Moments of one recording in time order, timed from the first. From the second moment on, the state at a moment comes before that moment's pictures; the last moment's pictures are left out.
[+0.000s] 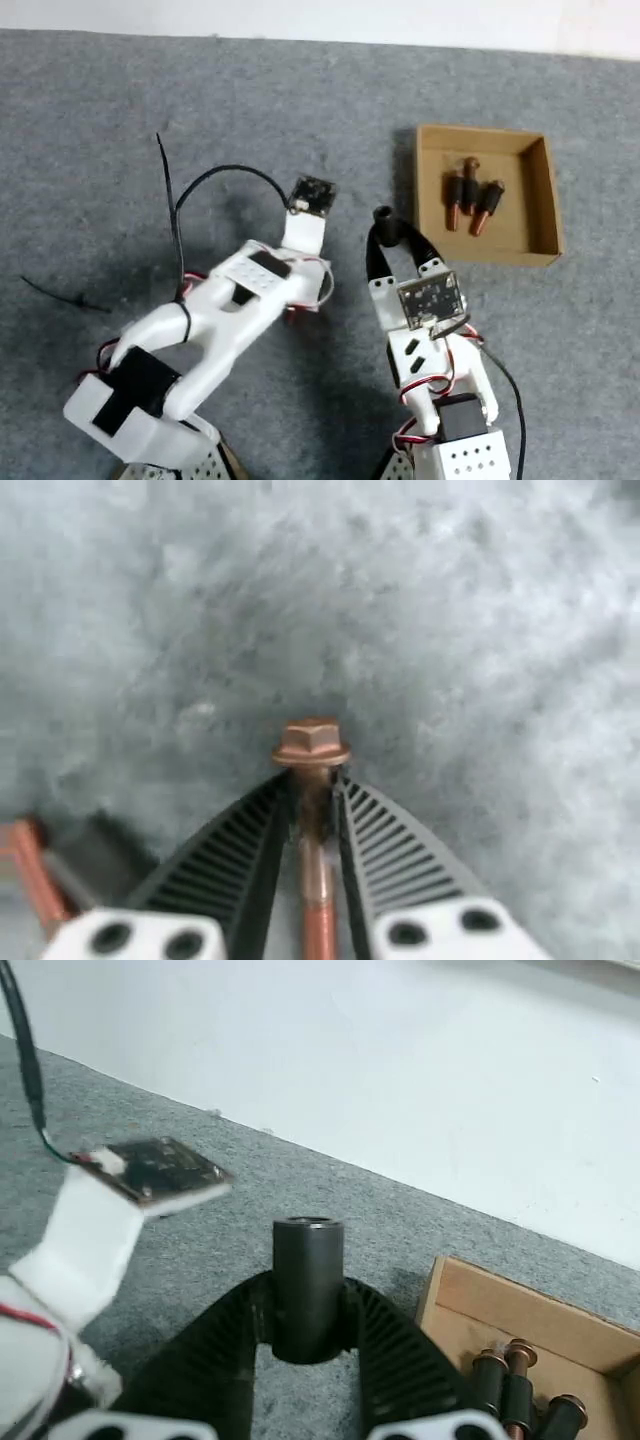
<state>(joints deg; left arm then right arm) 21.5 -2.2 45.7 29.7 17.4 -16.5 -103.6 95.9 19.9 16.0</state>
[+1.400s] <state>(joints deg) 16.7 -93.7 96.4 -14.7 28.2 -35.4 -103.6 95.9 22.5 23.1</state>
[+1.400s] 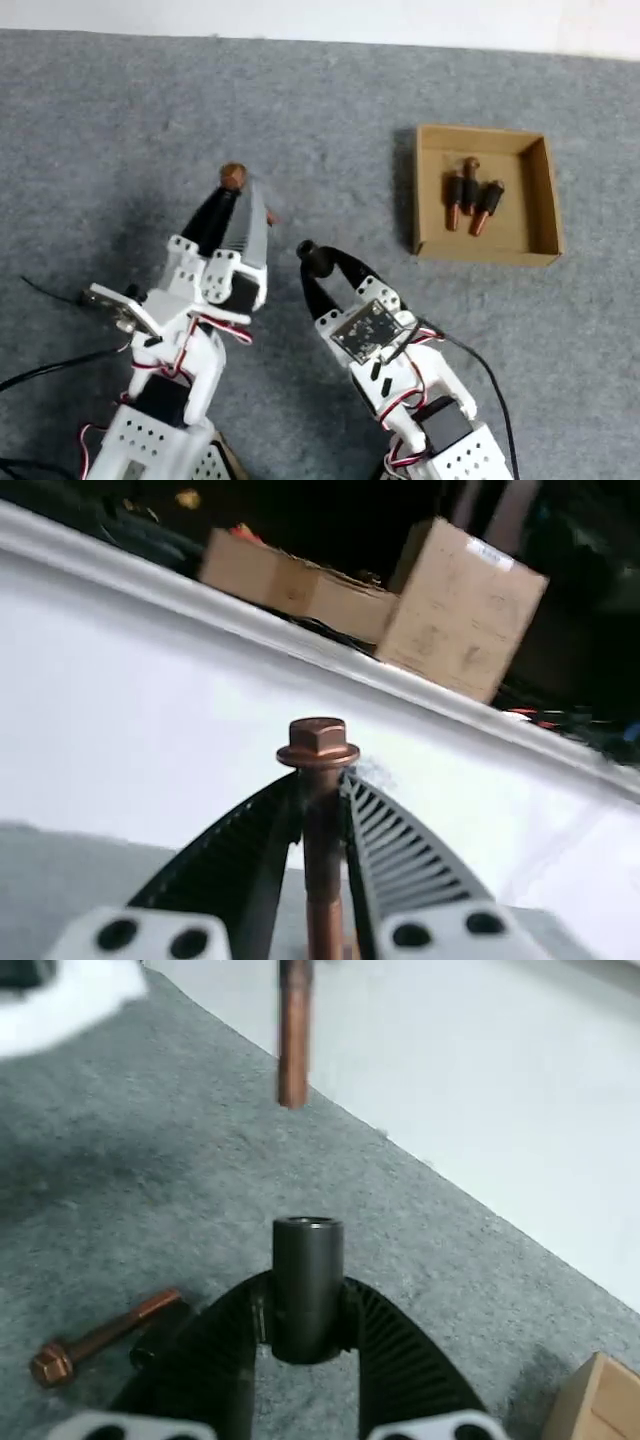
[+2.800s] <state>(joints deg) 26.7 -103.5 96.0 6.2 32.0 -35.3 -103.6 95.9 22.9 23.3</state>
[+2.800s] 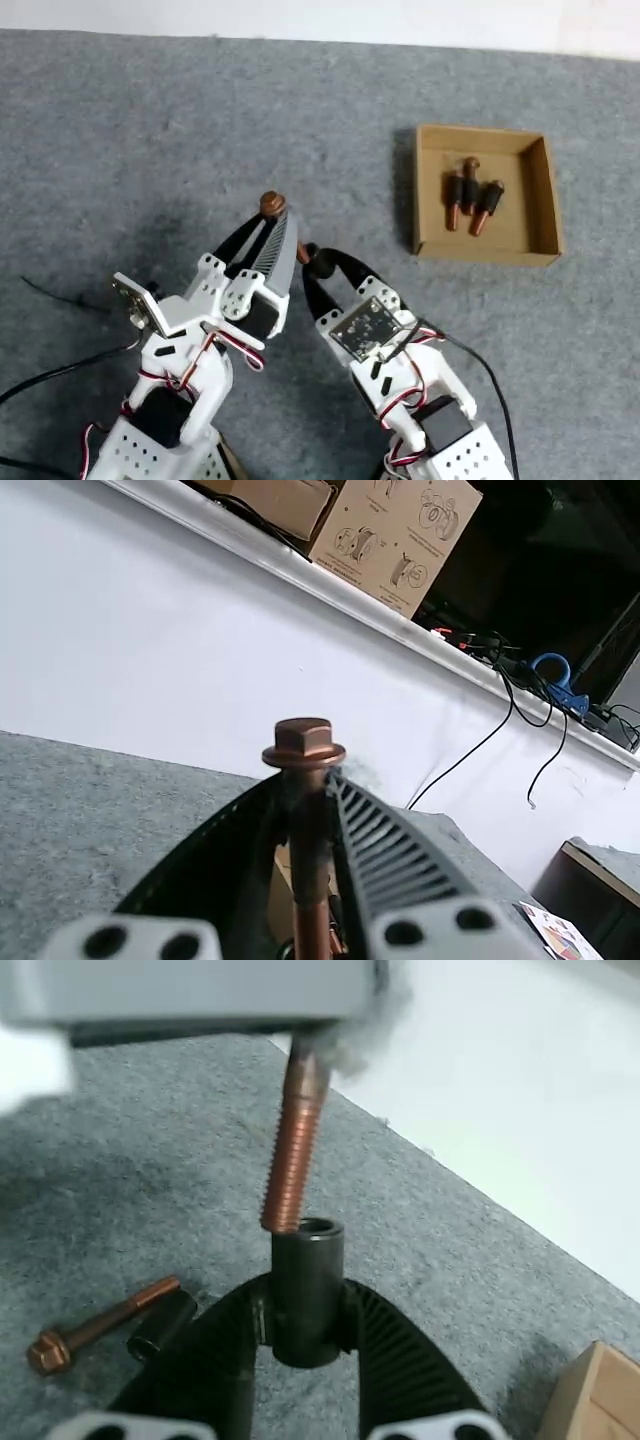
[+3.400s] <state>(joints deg) 24.6 -103.3 96.0 6.5 32.3 -38.9 -103.6 95.9 22.9 23.3</state>
